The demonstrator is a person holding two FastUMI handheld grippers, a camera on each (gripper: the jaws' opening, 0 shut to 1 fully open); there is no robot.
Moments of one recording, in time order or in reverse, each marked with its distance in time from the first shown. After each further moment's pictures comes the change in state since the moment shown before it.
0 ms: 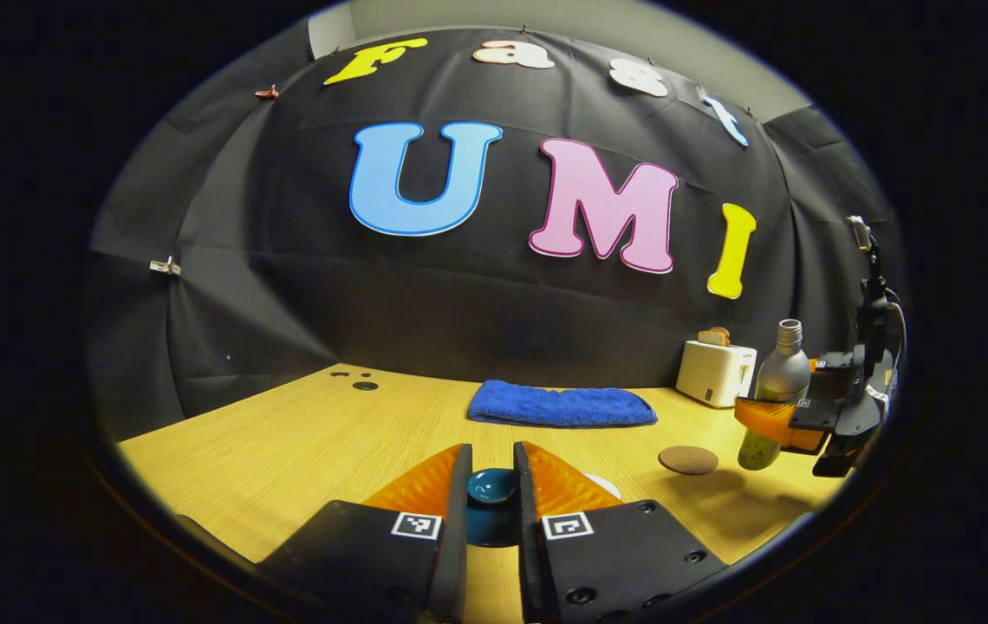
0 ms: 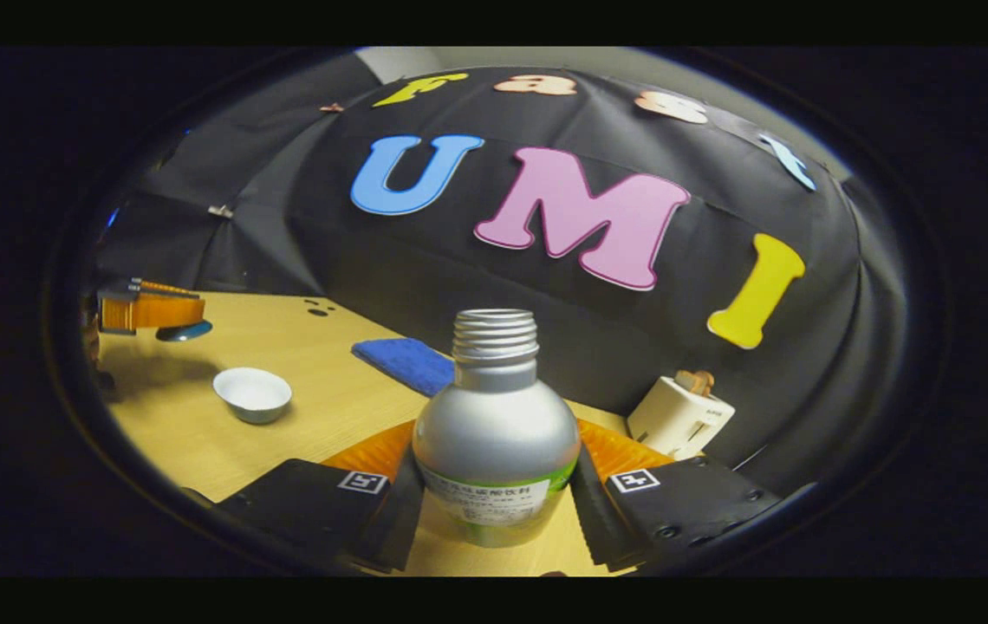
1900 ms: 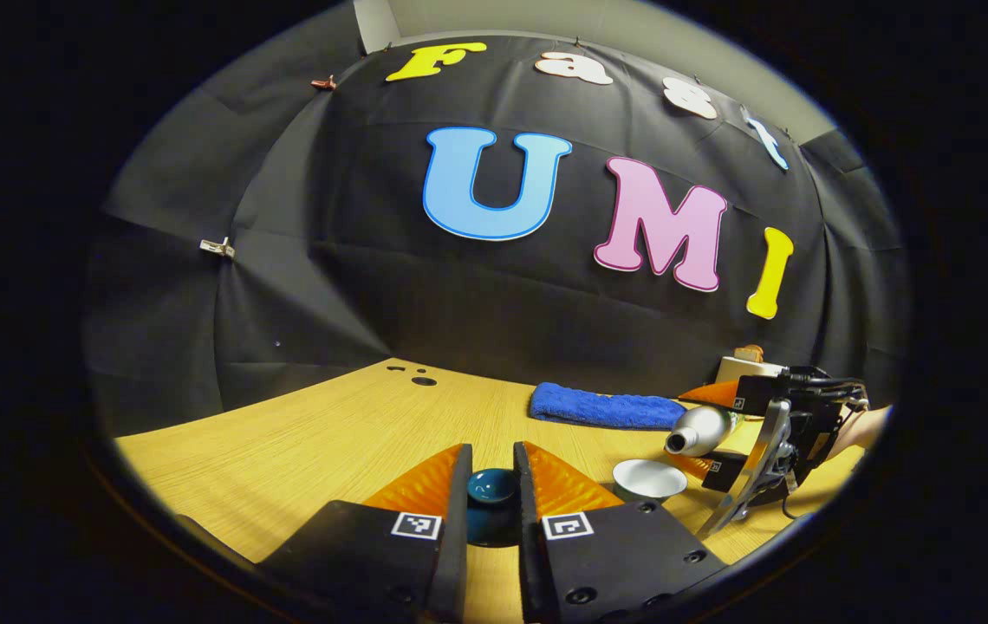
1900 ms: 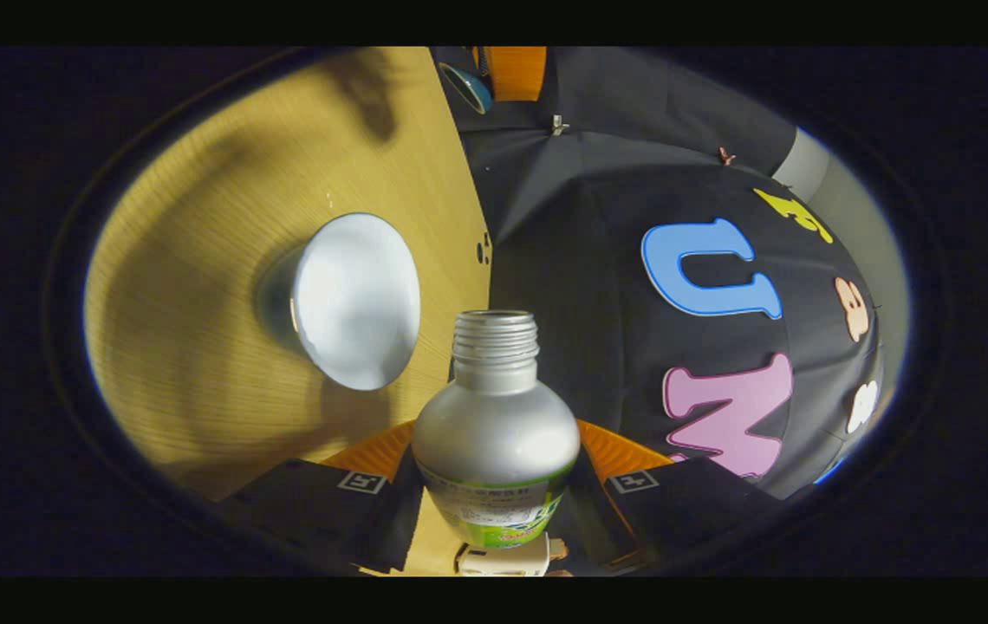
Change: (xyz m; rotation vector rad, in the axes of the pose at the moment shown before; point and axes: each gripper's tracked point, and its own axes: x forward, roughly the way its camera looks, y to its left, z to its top) left arm -0.031 0.081 -0.006 -0.081 -0.018 0.096; right arm 0.088 0.139 -0.002 -1.091 -0.175 0.220
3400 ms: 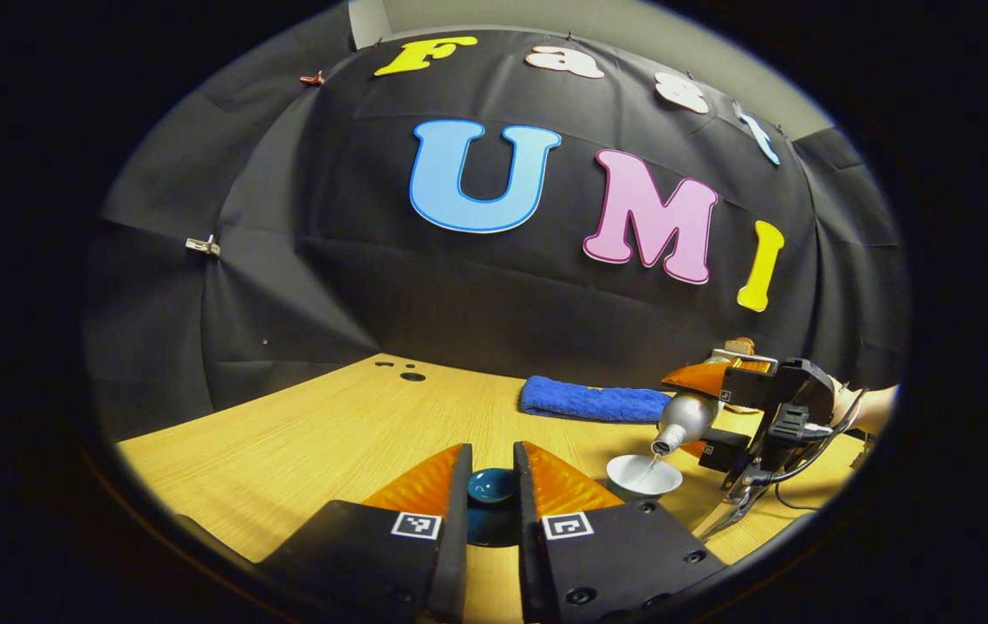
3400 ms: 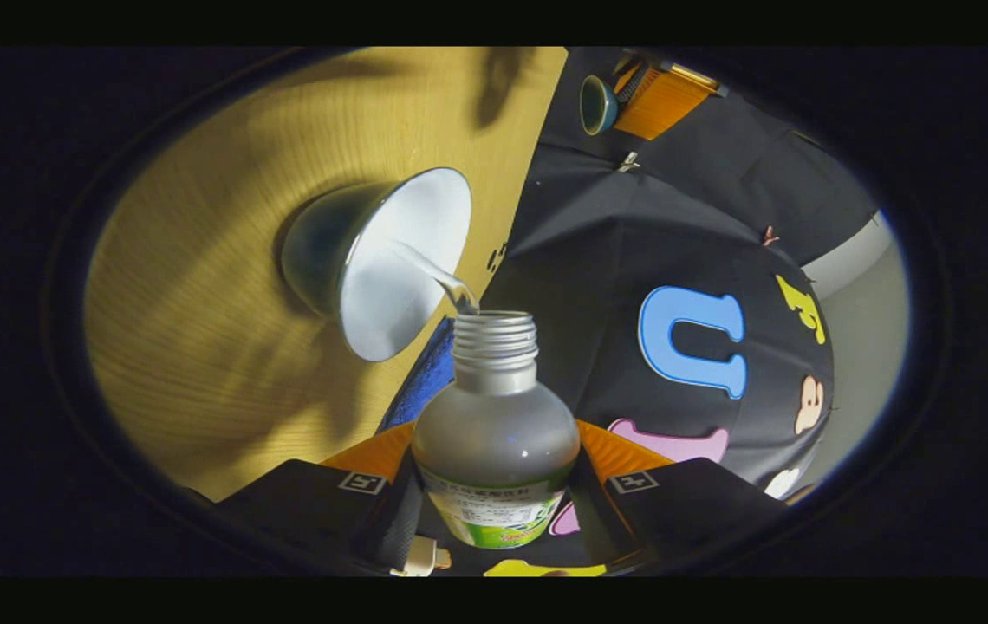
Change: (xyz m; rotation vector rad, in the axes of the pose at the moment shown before) left arm 0.005 -0.007 -0.003 0.015 0.028 -0.036; right arm 0.008 -0.027 0.003 -0.374 -0.050 -0.100
